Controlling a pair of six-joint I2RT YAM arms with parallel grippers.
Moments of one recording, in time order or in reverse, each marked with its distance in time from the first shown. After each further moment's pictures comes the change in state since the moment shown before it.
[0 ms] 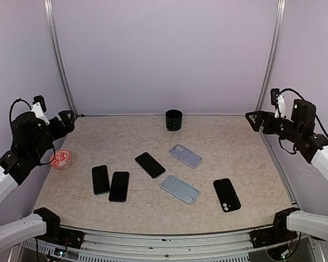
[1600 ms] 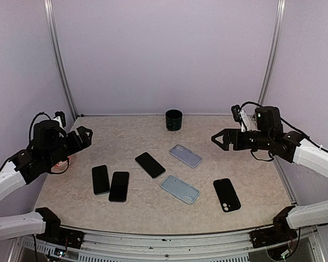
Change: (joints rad) left arm -0.142 0.102 -0.047 -0.135 0.029 -0.237; right arm 0.361 0.175 -0.013 -0.037 0.027 0.148
